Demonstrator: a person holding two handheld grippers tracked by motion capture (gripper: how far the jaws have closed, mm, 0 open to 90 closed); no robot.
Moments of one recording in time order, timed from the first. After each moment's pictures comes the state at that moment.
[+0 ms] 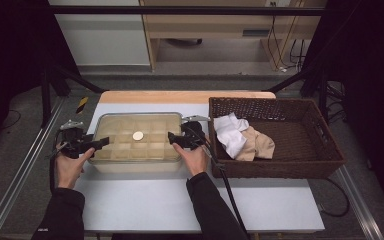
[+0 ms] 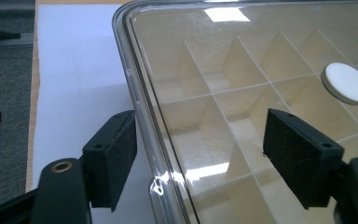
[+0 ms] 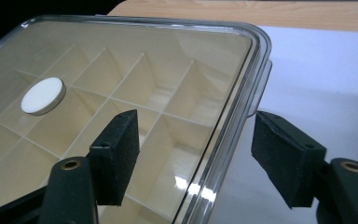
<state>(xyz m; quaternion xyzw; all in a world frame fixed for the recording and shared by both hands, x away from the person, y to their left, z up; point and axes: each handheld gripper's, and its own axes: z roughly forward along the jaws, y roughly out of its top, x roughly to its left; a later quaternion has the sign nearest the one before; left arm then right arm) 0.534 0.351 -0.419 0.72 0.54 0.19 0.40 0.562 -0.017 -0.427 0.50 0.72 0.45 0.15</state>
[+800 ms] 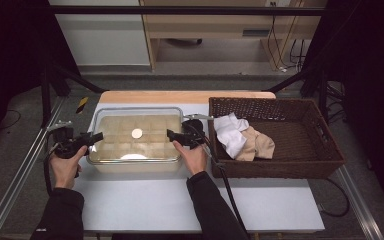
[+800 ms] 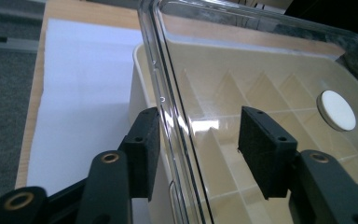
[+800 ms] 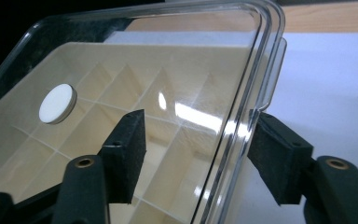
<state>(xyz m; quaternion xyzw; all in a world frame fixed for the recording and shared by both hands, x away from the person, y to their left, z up) 0.526 0.368 -0.413 0.66 0.56 0.17 0.47 0.561 -0.019 -0.419 0.51 0.70 0.48 0.12</state>
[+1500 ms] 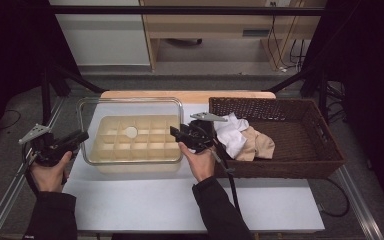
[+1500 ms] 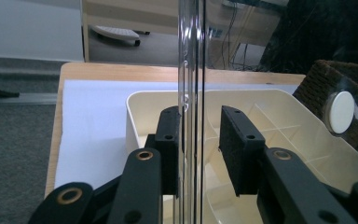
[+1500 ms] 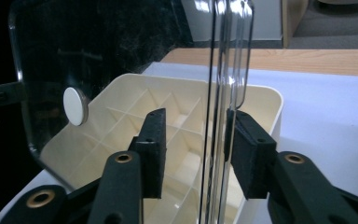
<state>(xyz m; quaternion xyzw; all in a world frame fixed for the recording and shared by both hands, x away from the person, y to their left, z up) 0.472 0.374 -0.373 0.64 0.51 0.24 0.52 0.514 -0.039 -0.367 0.47 0.69 0.54 0.12</state>
